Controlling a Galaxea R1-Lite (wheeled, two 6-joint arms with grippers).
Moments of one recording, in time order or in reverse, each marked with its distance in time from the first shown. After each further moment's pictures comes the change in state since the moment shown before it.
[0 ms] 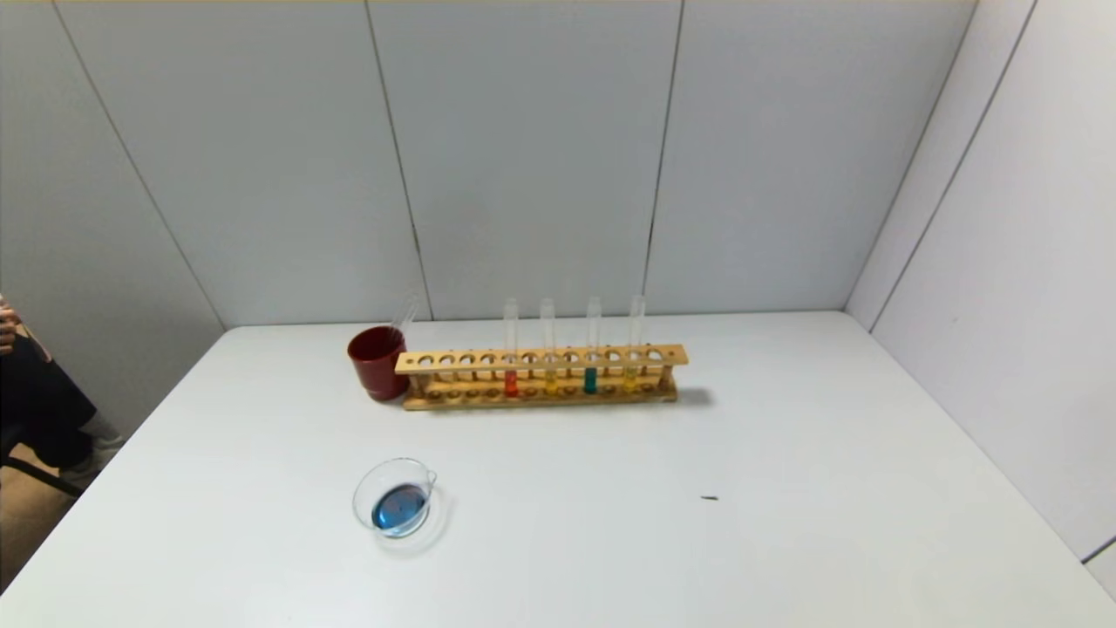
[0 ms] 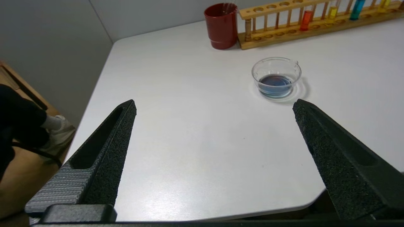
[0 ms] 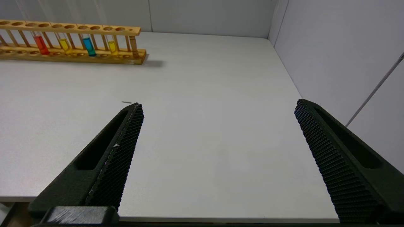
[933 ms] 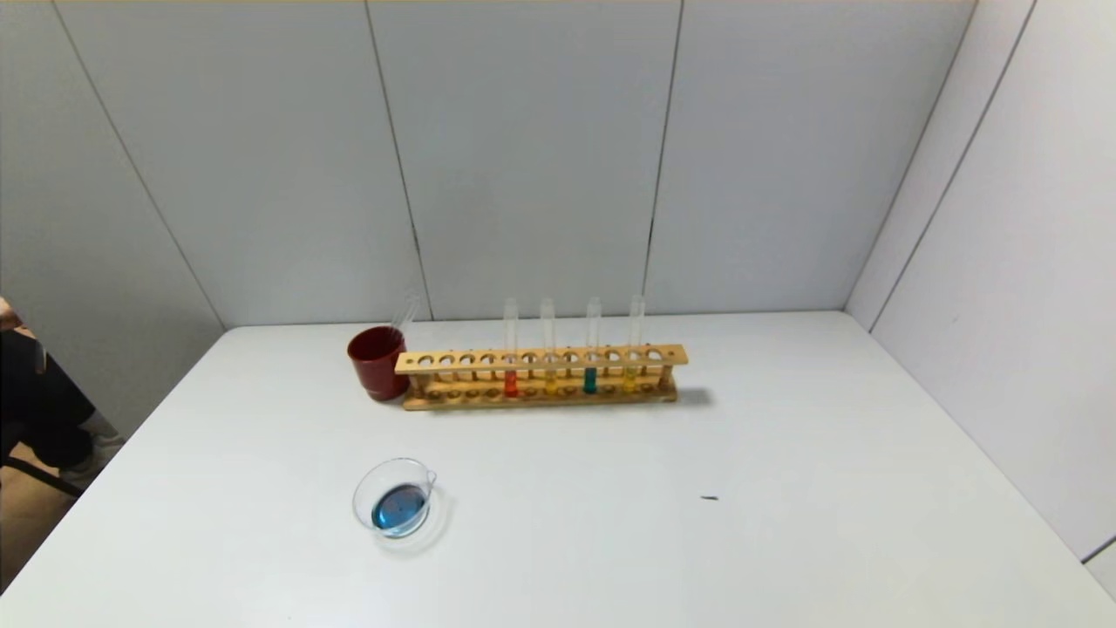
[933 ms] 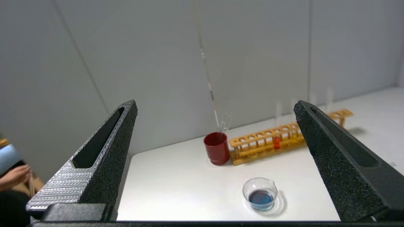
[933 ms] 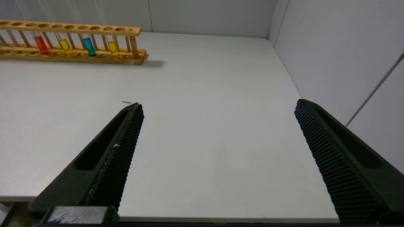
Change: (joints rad) left arm 0.009 0.298 -0.713 0.081 -0.135 0.025; right arm 0.000 0.000 0.000 0.000 0.000 0.000
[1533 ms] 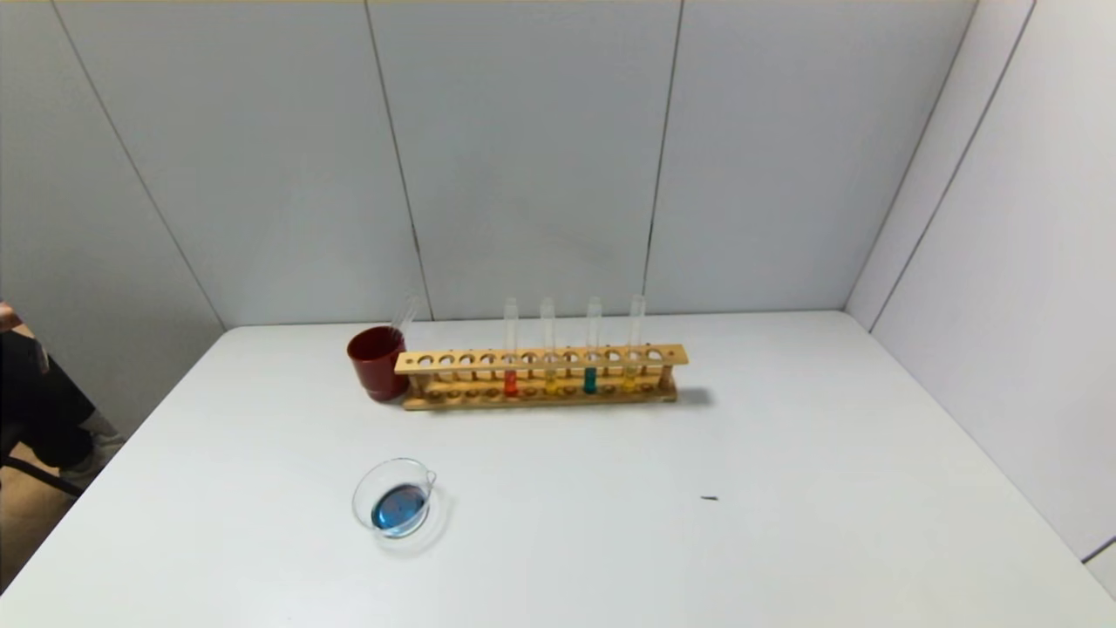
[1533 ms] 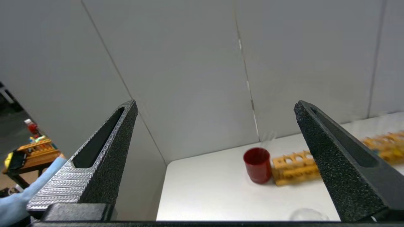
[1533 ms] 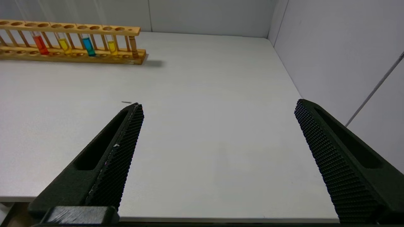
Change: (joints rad) left arm 0.244 0.304 -0.114 -0.177 -0.091 0.032; right arm 0.000 0.000 0.000 0.000 0.000 0.000
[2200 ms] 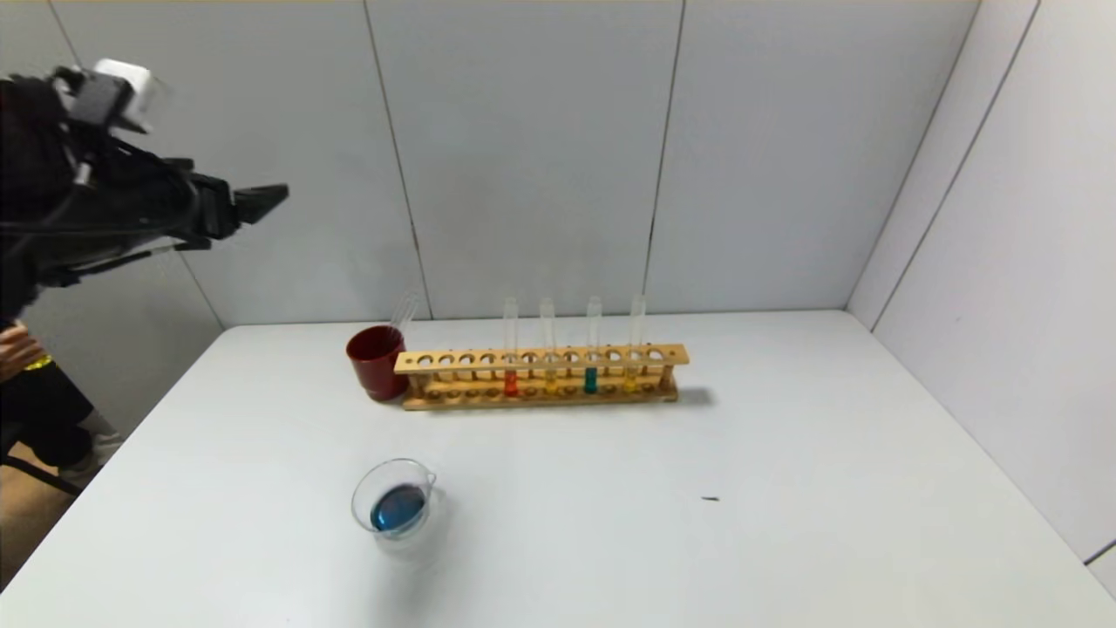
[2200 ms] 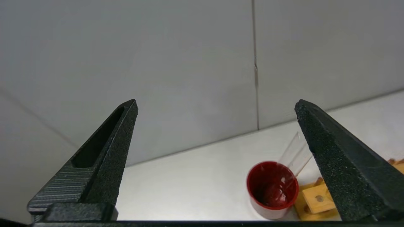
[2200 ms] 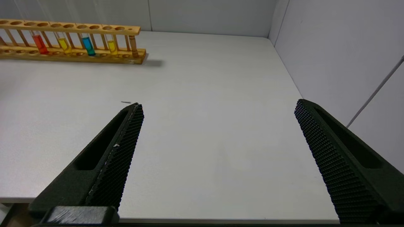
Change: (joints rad) left arm -0.127 1.083 -0.254 -0.556 0.007 0.017; right arm 0.000 0.000 0.000 0.000 0.000 0.000
